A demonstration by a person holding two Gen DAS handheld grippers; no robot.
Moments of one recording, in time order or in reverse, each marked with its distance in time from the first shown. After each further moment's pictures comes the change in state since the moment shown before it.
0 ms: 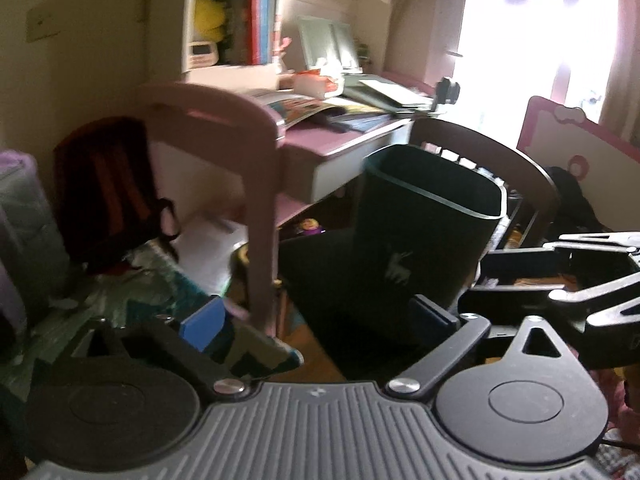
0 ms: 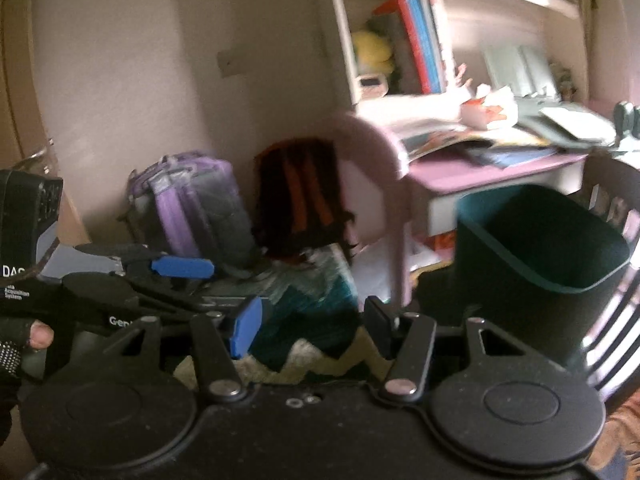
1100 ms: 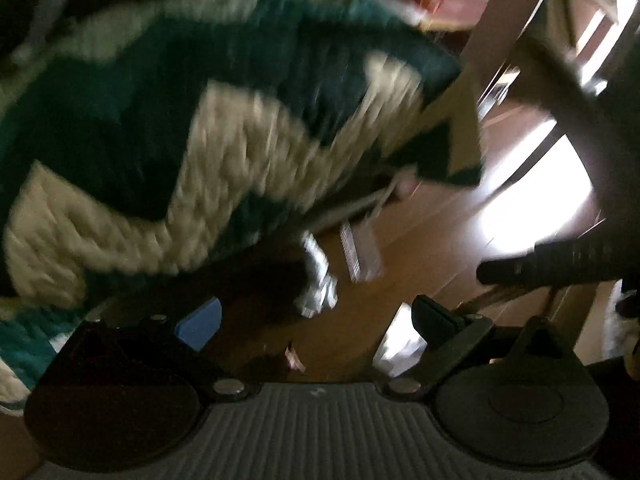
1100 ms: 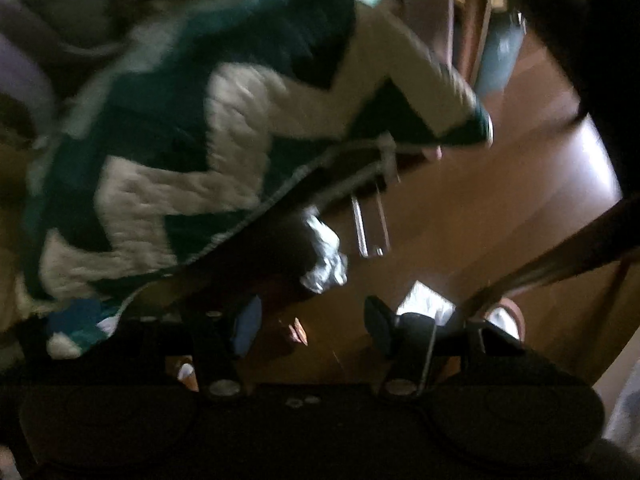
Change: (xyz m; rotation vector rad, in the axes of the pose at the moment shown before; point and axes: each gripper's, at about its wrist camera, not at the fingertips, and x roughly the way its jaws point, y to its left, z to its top) left arm 0.218 0.217 -0.284 -0.317 0.456 0.197; right arm 0.377 -0.020 -0.231 0.407 0.661 -0.198
